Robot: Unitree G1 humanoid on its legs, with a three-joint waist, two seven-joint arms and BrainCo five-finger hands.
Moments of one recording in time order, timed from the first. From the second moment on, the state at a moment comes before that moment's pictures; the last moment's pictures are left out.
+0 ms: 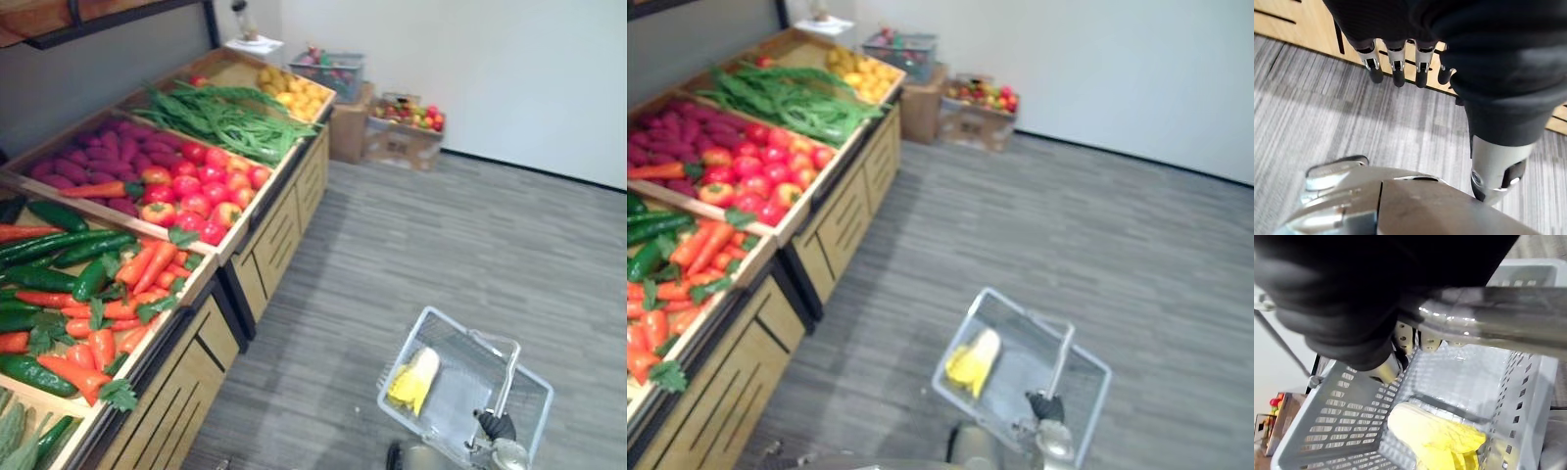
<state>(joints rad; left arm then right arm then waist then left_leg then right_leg) 0.17 0.09 0.29 1.04 0.33 -0.11 0.17 0.01 -0.05 -0.39 1.00 -0.06 -0.17 -0.11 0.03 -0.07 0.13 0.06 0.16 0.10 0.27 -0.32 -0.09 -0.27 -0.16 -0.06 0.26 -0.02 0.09</state>
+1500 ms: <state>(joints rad) 0.12 0.09 0.36 1.10 0.25 -0.08 0.19 0.00 -0.05 -0.80 1.18 -0.06 -0.10 -0.09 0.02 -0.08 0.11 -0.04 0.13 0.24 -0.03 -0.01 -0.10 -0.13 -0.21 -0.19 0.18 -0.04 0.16</state>
